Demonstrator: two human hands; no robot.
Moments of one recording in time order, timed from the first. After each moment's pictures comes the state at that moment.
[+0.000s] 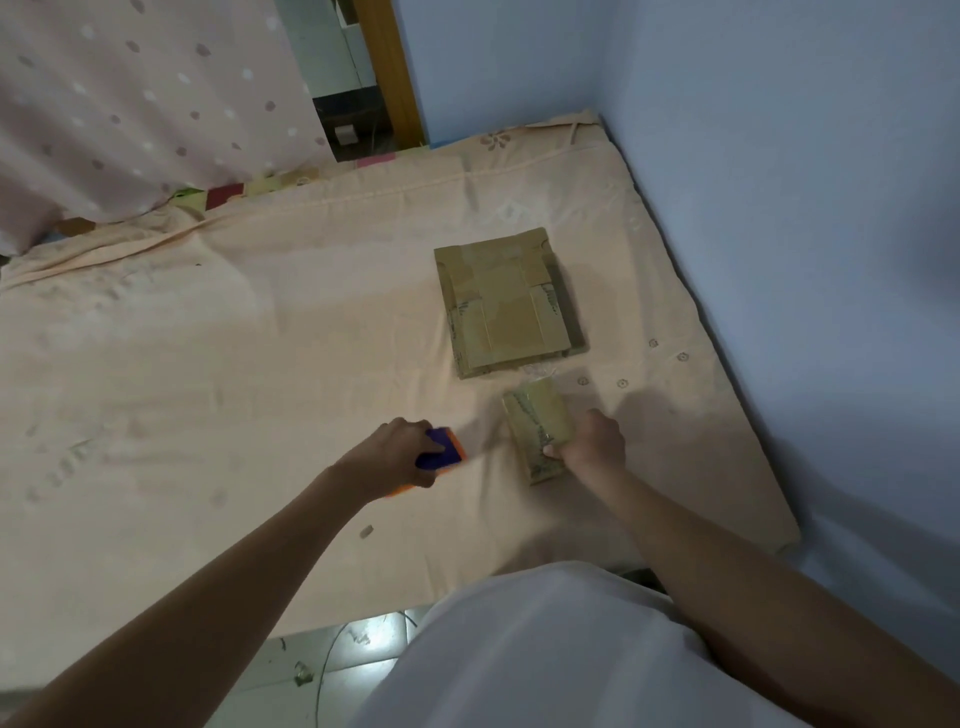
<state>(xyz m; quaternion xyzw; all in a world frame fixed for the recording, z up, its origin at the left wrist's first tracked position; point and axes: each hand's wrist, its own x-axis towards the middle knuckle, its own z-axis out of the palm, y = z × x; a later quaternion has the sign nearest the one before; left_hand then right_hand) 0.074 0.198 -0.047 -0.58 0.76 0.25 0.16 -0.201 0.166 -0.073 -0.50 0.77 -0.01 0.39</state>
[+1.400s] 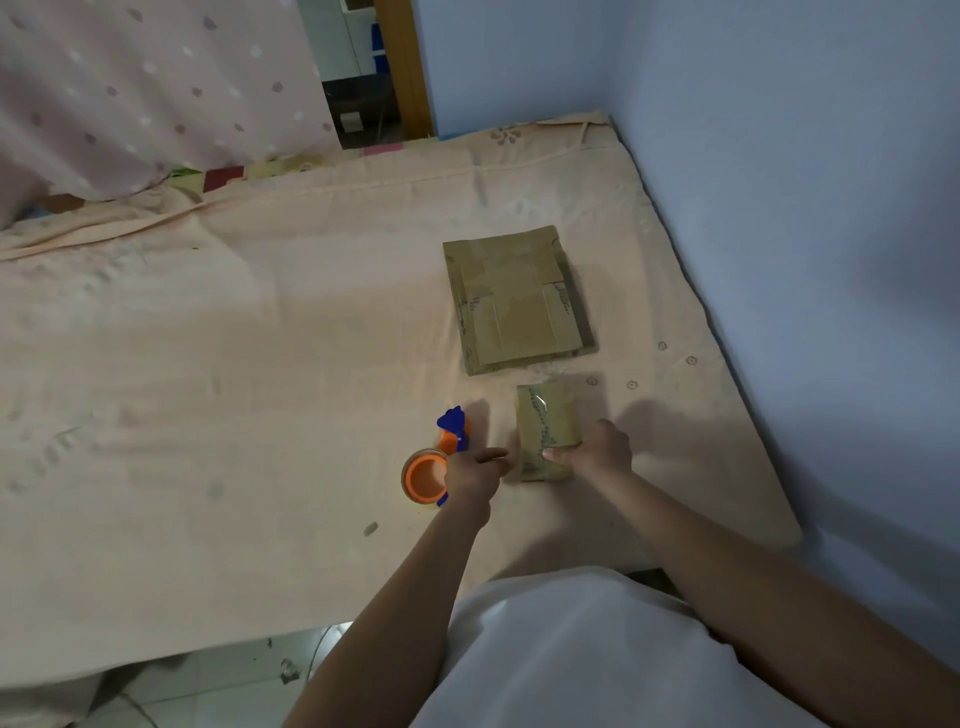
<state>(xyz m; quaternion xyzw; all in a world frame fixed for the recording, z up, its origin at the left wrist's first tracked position) -0.031 0.224 -0.118 -0.75 0.16 0.55 -0.33 -0.193 0.174 -0.087 -0.47 0.78 -0.01 0.41</state>
